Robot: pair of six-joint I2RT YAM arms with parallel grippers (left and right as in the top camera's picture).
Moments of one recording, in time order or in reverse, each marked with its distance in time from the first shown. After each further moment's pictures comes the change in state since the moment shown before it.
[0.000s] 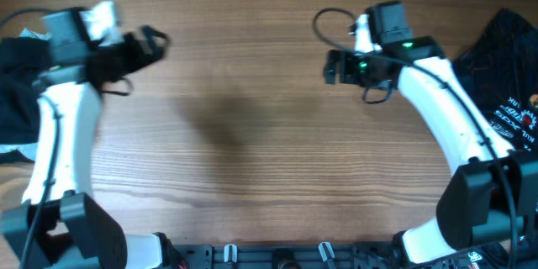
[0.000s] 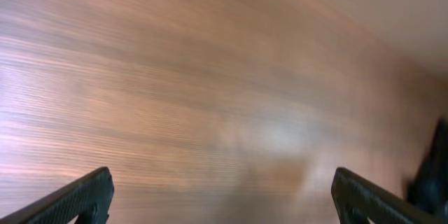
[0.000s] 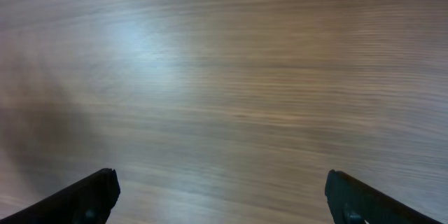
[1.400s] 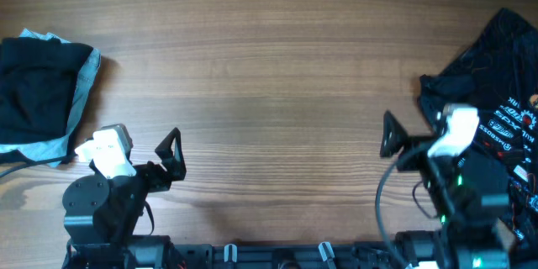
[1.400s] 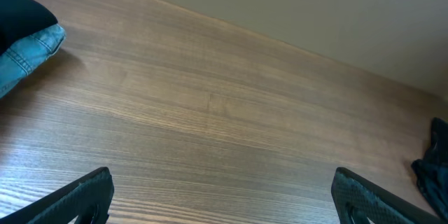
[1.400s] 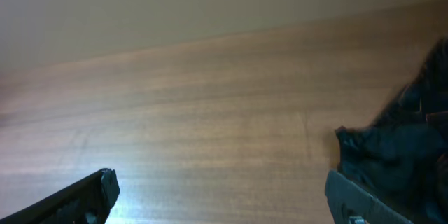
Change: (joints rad) left arm -0.175 -1.216 -0.580 -0.133 -0.303 -0.090; right arm -0.138 -1.304 -0.756 0.322 0.079 -0.110
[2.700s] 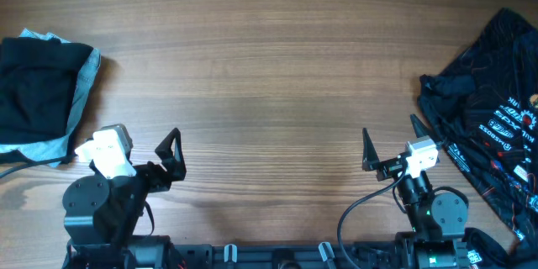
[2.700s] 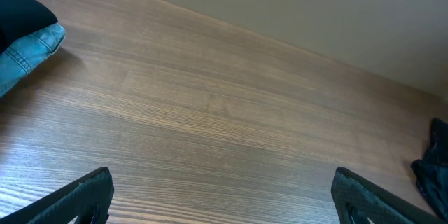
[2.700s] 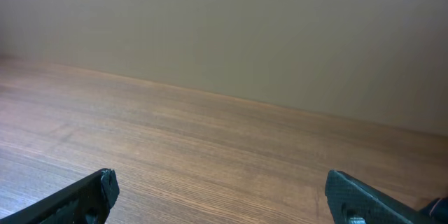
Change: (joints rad) left arm 0.000 -0.002 -0.002 0.000 0.000 -0.001; right arm 0.006 -0.391 -0.572 0.520 -0.111 -0.243
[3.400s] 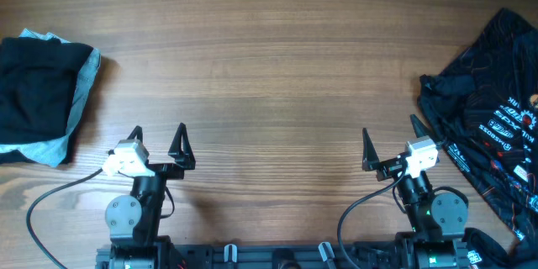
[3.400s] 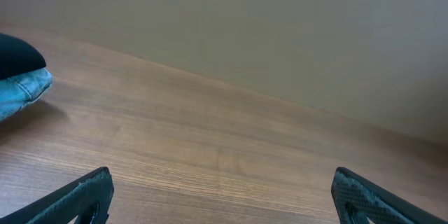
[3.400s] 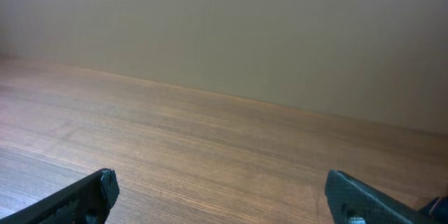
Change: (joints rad) left arm 0.000 -0.341 -0.655 0.677 -0.056 -0.005; right arm 0.000 0.000 0.000 -0.003 0.000 0.000
